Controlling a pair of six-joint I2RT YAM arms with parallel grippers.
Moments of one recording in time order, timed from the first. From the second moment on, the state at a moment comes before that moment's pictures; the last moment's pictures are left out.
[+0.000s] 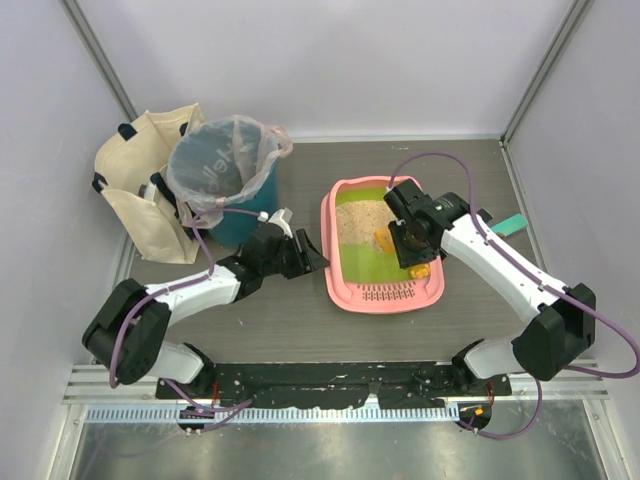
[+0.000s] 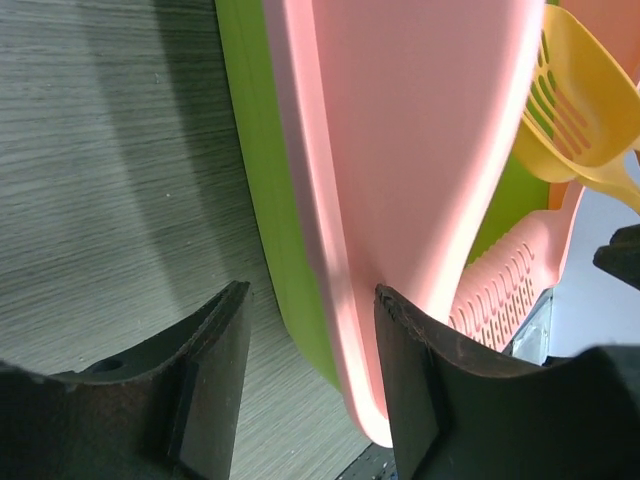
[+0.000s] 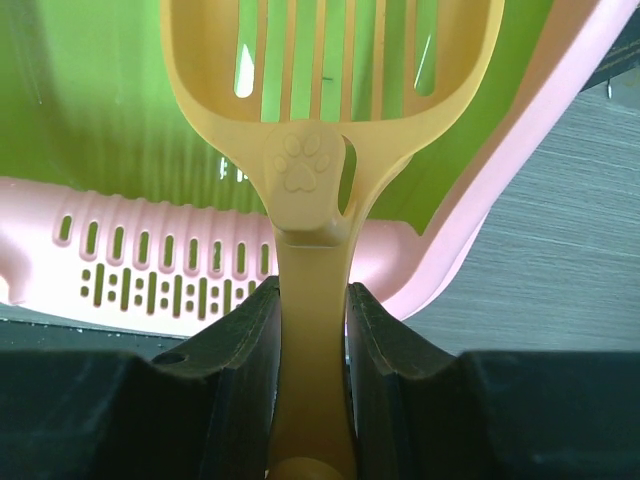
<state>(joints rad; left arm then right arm) -0.64 1.39 0.65 0.16 0.18 -0.88 0.56 1.39 1.27 -1.13 0.19 0.30</state>
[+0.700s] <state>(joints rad) -0.64 1.49 0.61 0.37 0.27 -0.97 0.58 1.43 1.29 -1.20 0.20 0.32</state>
